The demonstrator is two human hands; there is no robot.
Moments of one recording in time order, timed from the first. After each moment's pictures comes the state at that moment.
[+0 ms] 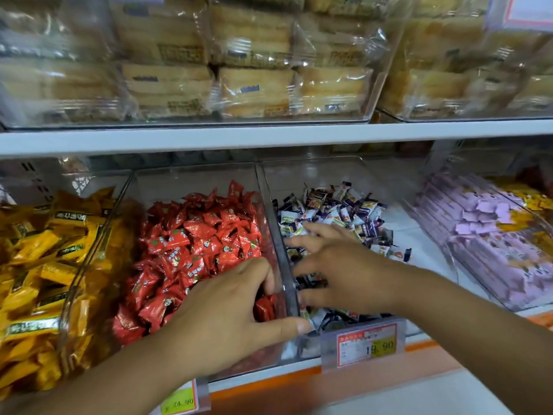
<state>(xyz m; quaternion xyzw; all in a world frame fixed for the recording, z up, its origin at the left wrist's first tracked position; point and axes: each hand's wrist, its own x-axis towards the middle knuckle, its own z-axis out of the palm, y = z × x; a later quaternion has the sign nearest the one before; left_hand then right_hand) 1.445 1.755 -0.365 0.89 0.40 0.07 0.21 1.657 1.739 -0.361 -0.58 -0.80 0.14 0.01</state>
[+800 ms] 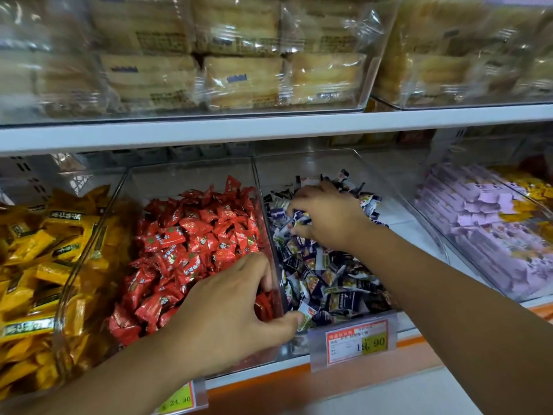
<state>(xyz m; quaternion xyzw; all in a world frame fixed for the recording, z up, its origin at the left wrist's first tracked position) 1.447 1.758 -0.380 0.89 0.39 0.12 0.21 1.673 1.811 -0.372 -0.67 -0.74 -0.05 0.02</state>
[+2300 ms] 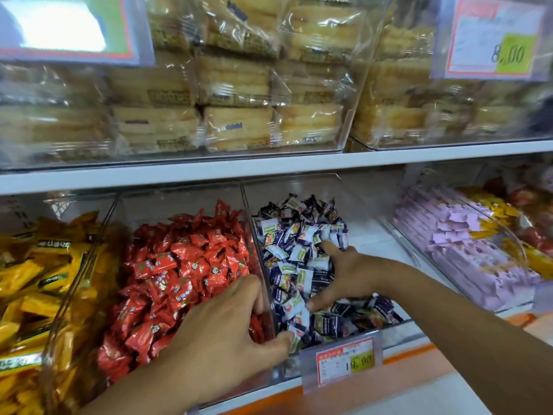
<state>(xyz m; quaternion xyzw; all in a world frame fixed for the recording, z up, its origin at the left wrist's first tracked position) 1.452 1.754 -0.373 0.88 0.41 0.11 0.19 1.697 1.758 -0.365 -0.77 -0.56 0.31 -0.05</state>
